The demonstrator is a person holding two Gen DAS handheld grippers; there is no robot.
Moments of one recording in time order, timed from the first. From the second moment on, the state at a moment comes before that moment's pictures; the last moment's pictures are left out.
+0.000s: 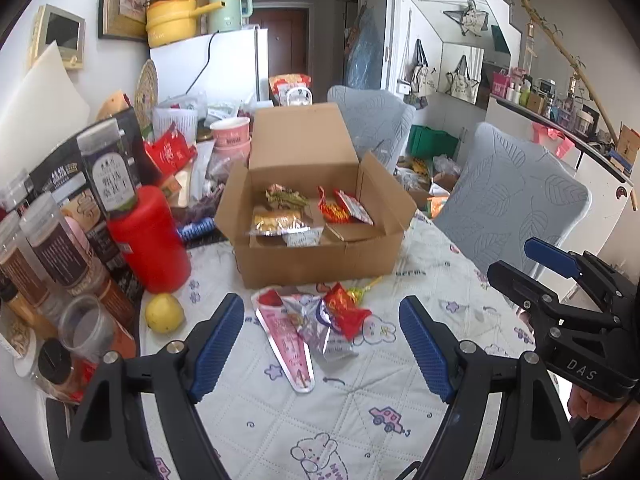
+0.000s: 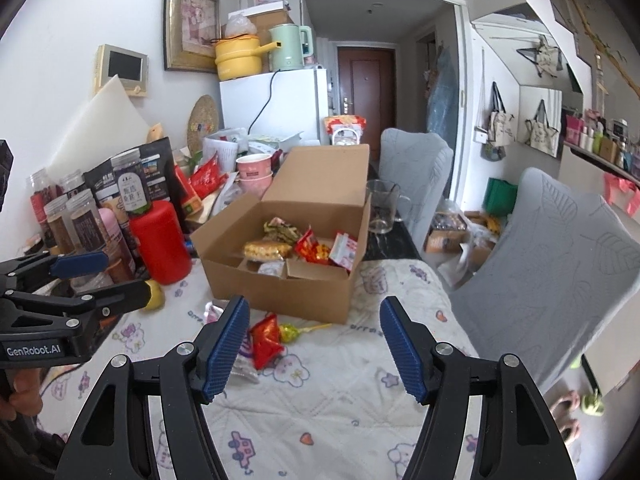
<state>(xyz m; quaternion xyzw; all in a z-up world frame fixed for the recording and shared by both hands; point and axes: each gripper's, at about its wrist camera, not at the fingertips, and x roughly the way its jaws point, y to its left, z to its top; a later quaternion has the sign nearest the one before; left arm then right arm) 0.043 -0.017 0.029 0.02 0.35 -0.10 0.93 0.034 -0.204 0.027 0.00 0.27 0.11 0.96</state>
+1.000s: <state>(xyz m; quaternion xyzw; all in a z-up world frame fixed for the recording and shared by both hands) 0.100 0.019 -0.092 -0.02 0.46 -0.05 0.88 0.093 -0.181 -0.075 -0.01 0.38 0.16 0.91</state>
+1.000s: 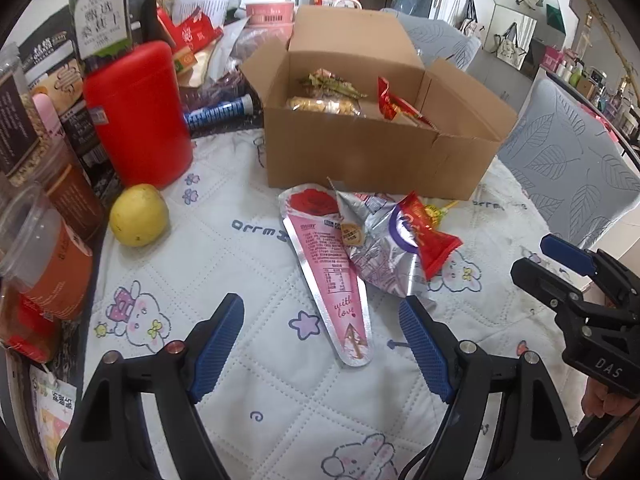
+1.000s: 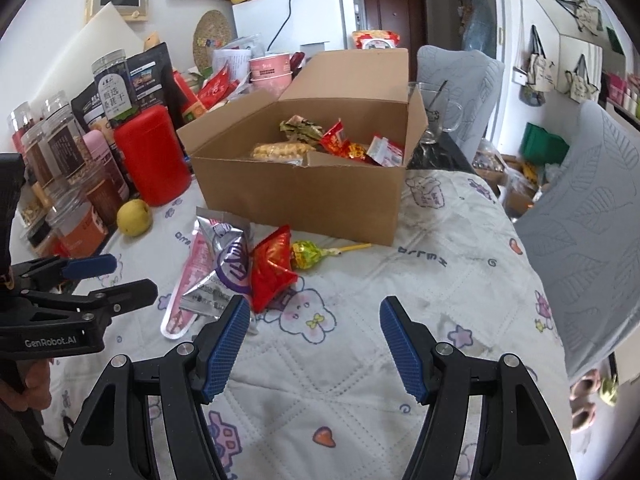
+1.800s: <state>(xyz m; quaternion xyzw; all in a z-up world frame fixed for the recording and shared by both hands) 0.156 0.011 -0.137 0.00 0.52 -0.03 0.86 0.181 -0.171 -0.112 -0.04 0.42 0.21 0.88</state>
